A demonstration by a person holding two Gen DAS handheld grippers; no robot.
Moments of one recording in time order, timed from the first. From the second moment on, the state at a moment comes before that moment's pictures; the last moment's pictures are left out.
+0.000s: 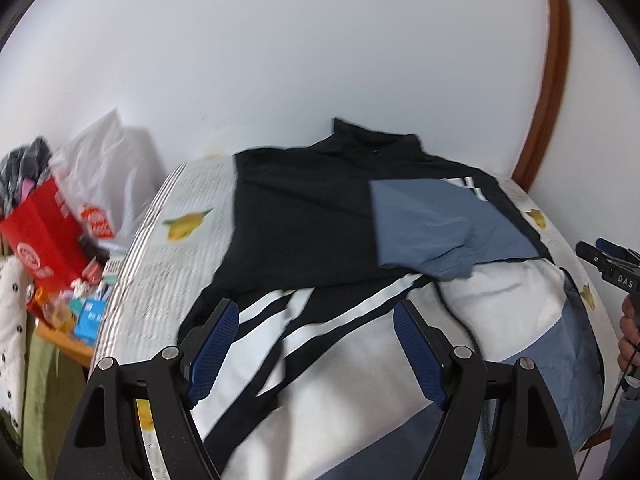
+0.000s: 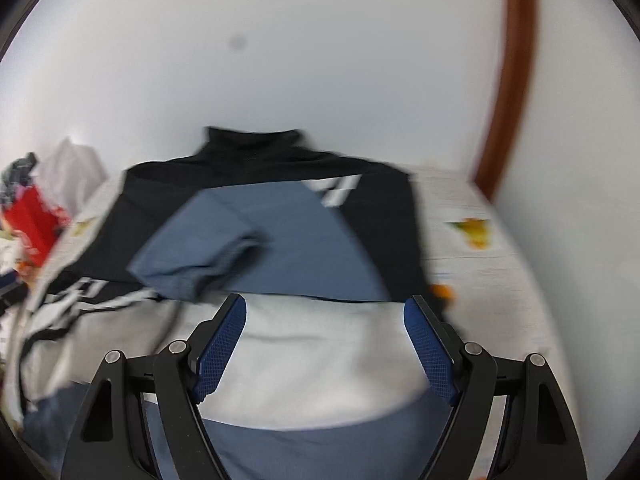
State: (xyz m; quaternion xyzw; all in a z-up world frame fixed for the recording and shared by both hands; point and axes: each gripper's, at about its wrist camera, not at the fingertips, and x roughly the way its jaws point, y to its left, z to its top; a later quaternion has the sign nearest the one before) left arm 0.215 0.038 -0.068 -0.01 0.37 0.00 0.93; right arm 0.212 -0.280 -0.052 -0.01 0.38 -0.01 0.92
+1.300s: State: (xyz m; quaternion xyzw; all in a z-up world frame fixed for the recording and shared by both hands) left arm 0.351 -0.137 -0.159 0.08 0.47 -0.10 0.87; right arm 0.216 -0.435 -0.096 0.04 0.40 -0.06 0.91
